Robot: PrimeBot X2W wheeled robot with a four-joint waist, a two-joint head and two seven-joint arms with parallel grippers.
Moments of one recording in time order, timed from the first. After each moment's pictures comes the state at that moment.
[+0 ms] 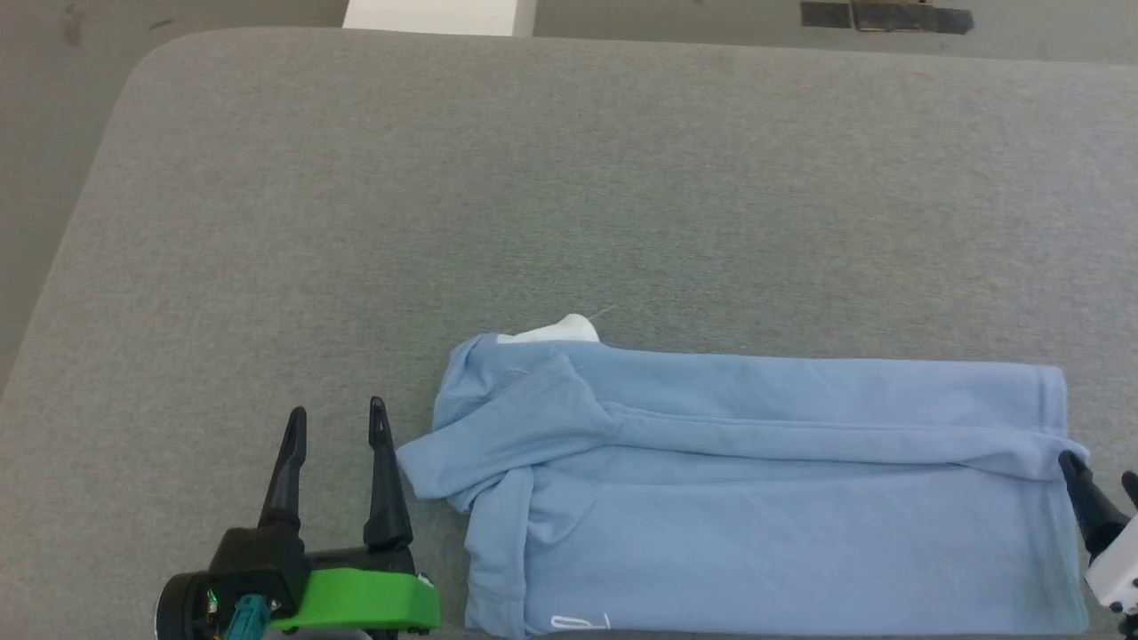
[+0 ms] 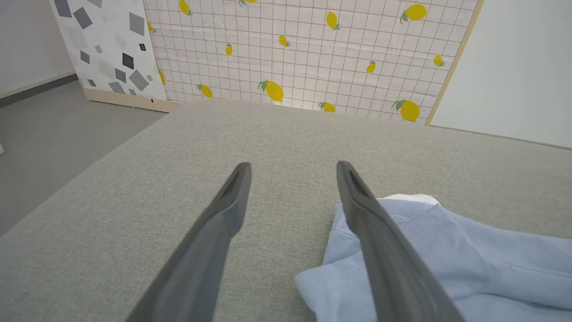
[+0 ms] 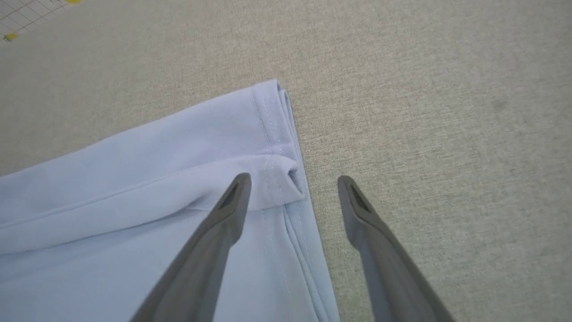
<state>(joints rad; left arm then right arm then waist) 0.08 0.21 -0.30 -0.19 -0.30 0.34 -0.25 0.02 -0.14 -0.42 -0.04 0.40 0.13 0.55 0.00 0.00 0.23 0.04</state>
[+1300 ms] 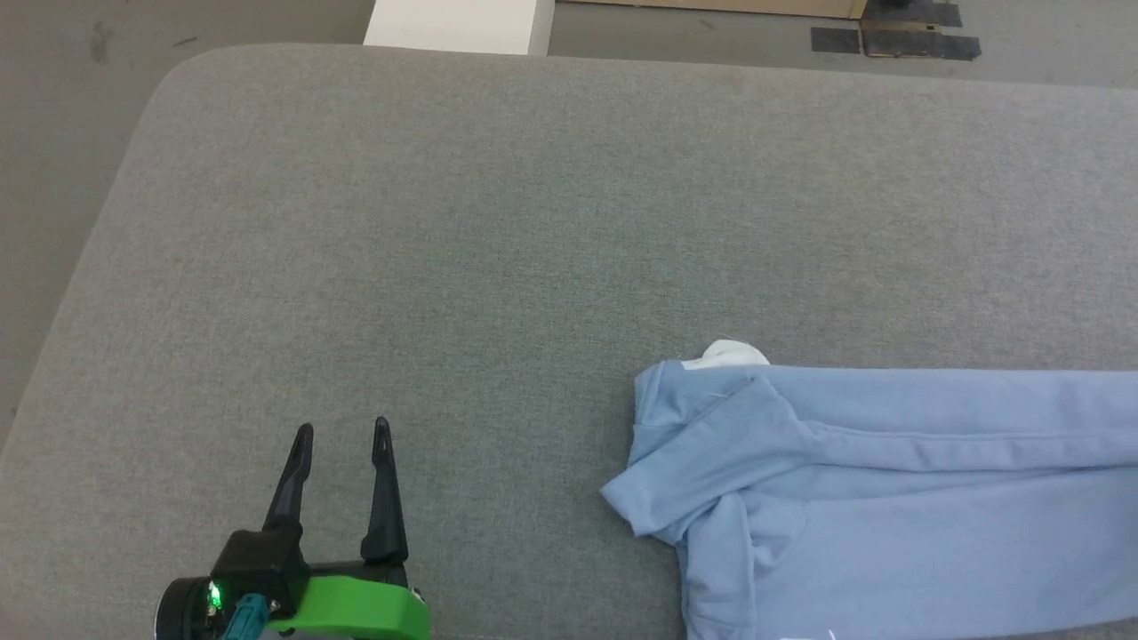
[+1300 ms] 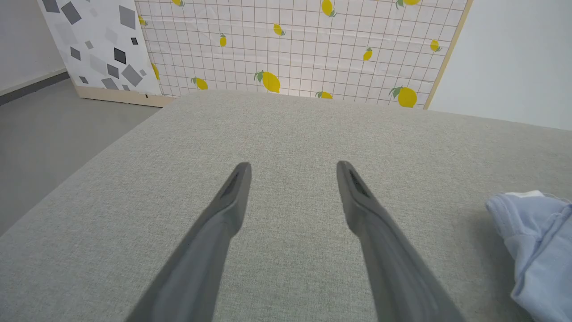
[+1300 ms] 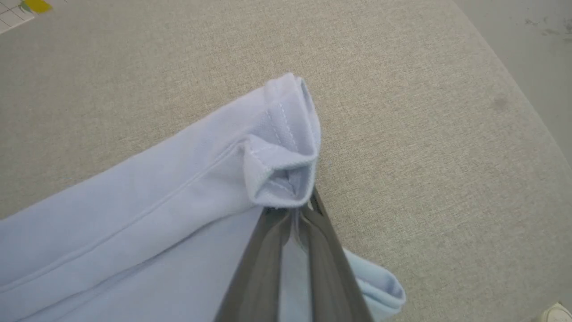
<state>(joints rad) 0.09 0.21 -0.27 -0.11 -0.30 0.25 -0.26 -0.16 -0.32 -0.61 0.24 0.31 0.13 0.59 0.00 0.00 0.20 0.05</state>
